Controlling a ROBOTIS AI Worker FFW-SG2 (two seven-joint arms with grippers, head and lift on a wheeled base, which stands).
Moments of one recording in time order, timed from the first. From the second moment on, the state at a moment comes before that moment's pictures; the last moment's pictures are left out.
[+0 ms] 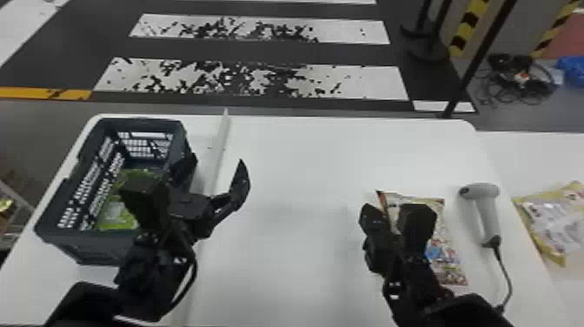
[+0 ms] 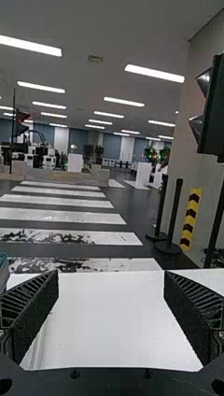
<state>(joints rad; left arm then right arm) 0.35 0.21 -0.17 -1.88 0.23 0.02 -0.02 0.30 -0.15 0.25 -1.69 -0.28 0.24 -0.22</state>
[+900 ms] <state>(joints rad) 0.35 0.21 -0.17 -1.86 0.23 -0.01 -0.02 0.48 -0.20 0.11 -2.03 -0.27 0.27 -0.20</state>
